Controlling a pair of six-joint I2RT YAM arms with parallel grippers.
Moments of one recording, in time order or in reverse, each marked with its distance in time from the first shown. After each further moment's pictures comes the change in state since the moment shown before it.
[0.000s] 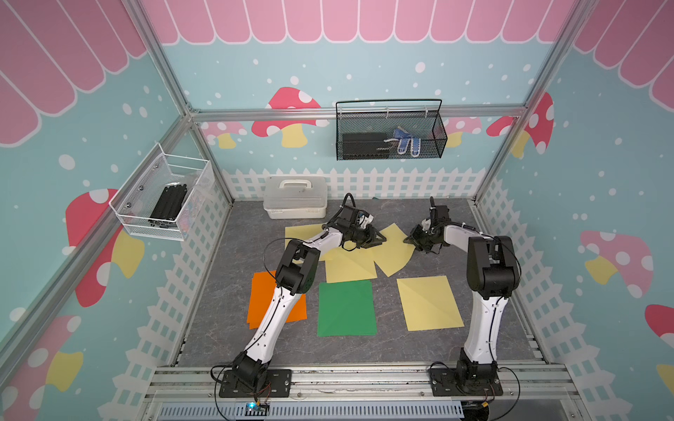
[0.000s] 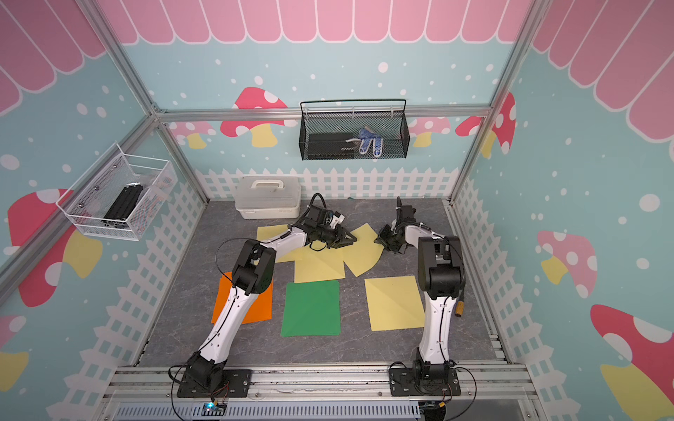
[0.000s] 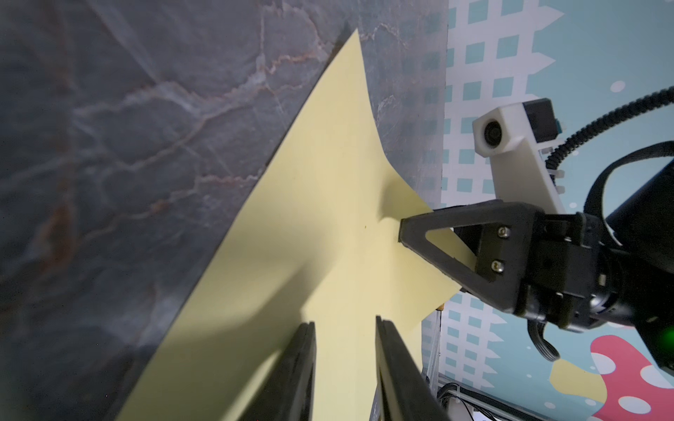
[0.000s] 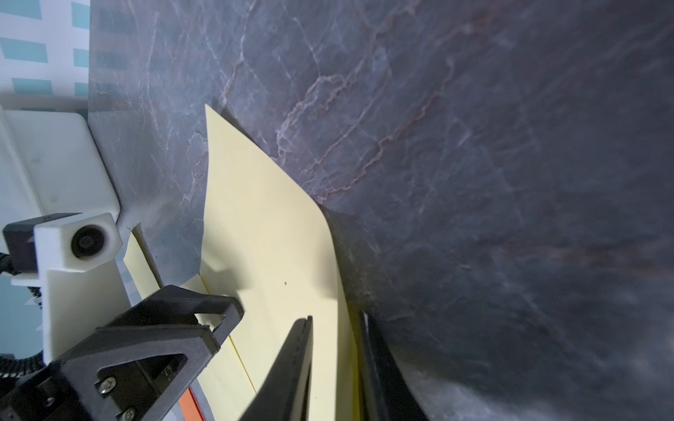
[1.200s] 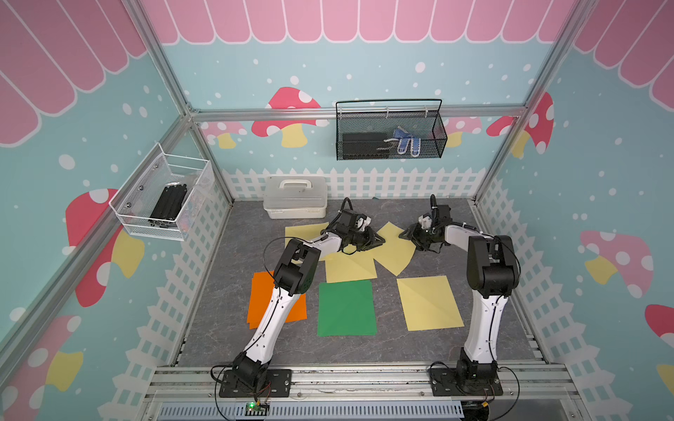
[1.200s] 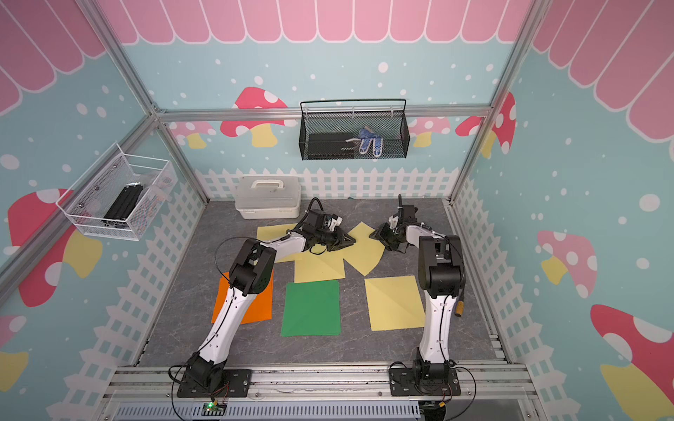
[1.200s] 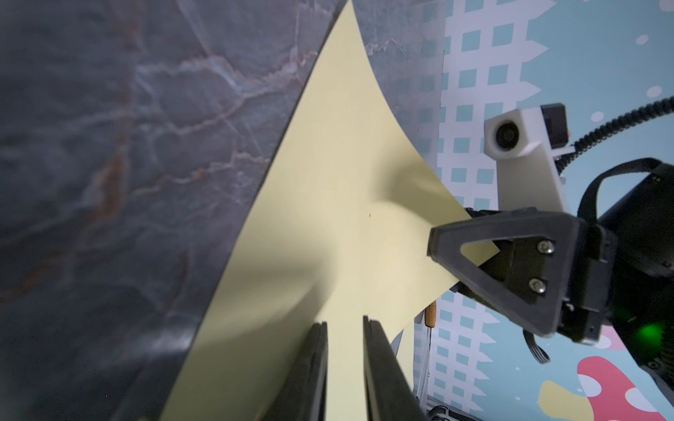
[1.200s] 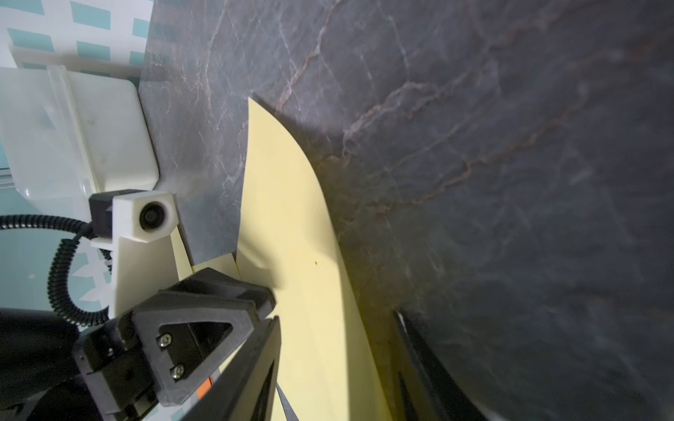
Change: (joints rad) left arm -0.007 -0.054 -0.163 0.193 -0.049 -0.122; right arm -0.016 -0.005 -0.031 0.062 -0.117 -0.074
